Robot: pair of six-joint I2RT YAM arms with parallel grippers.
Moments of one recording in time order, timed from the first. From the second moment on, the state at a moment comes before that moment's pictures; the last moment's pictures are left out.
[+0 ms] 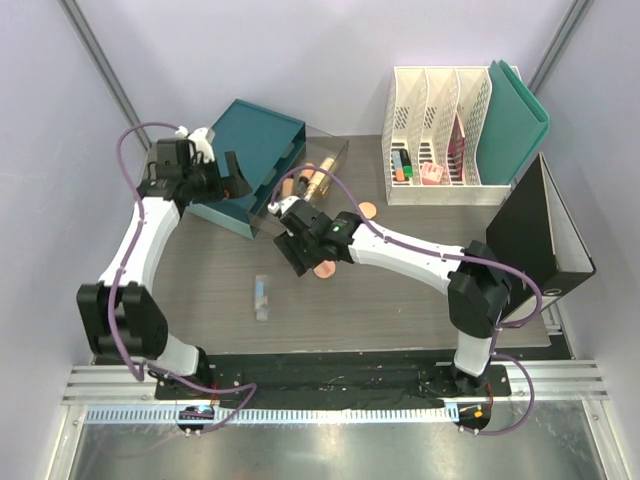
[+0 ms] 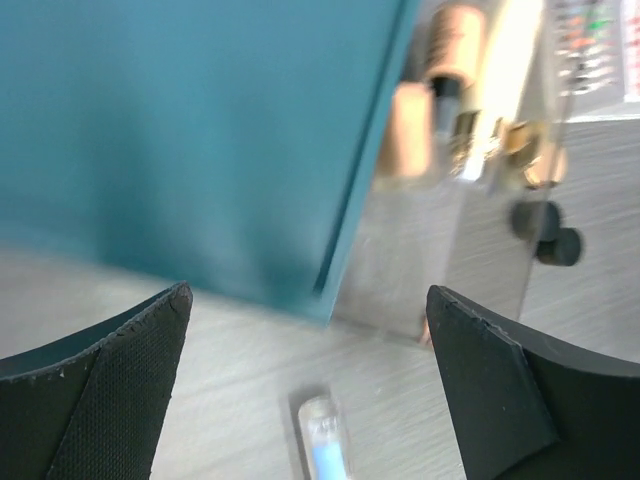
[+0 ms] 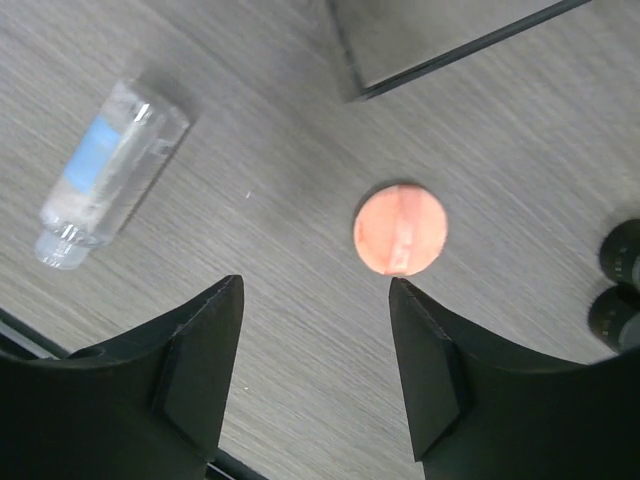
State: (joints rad) left arm -0.03 1.51 1.34 -0.51 0.36 -0.21; right arm 0.98 1.82 1.52 -0.65 0.17 0.22
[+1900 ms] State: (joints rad) left arm -0.44 1.44 0.79 -0.67 0.08 -0.55; right arm 0.40 1.80 1.64 -0.63 0.15 0.23
